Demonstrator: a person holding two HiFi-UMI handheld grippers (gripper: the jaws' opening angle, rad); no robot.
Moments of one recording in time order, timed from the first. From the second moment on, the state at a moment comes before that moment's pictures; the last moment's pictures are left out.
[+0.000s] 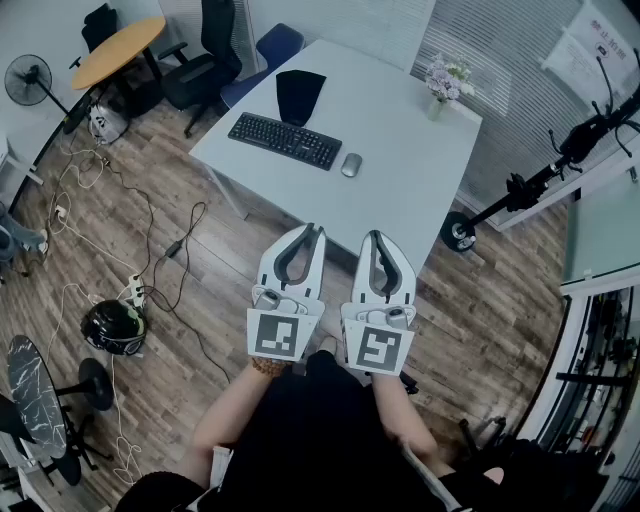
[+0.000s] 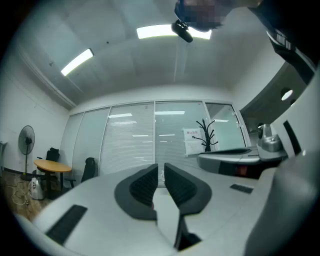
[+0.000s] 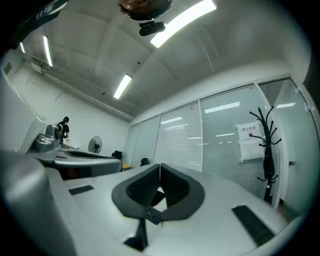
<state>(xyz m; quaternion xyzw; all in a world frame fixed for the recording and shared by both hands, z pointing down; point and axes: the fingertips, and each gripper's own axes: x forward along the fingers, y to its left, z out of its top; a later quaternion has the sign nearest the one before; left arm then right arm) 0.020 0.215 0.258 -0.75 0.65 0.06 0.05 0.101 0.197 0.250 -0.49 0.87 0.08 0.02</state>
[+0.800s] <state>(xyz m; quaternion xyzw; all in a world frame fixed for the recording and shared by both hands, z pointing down) 0.035 0.203 0.267 -0.75 0.65 0.07 0.06 0.107 0.188 0.269 -0.49 0.87 0.10 0.00</state>
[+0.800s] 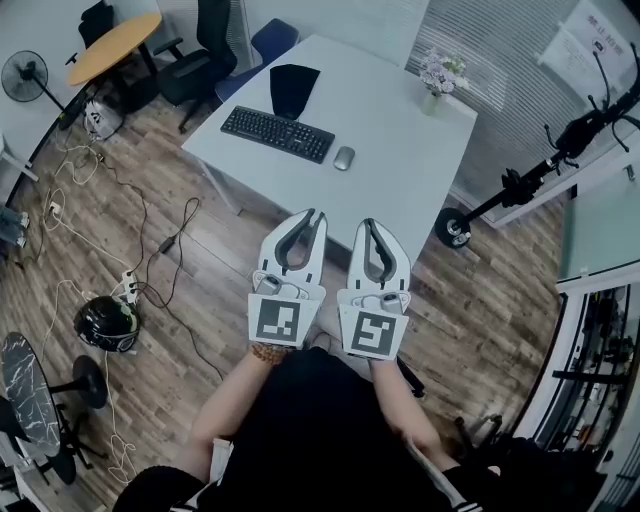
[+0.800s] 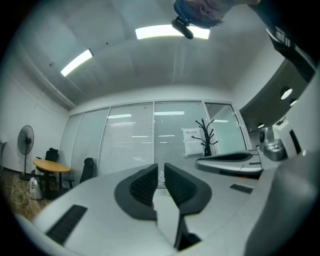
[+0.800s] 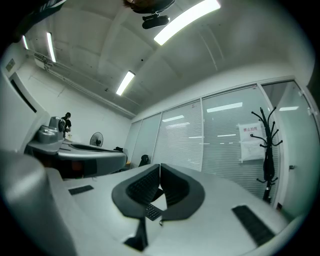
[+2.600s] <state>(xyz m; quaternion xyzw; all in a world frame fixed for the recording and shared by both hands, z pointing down) 0.002 0.009 0.369 -0.79 0.61 -0.04 0.00 0.082 0.012 0.331 -0.53 0.85 0.06 -0.05</state>
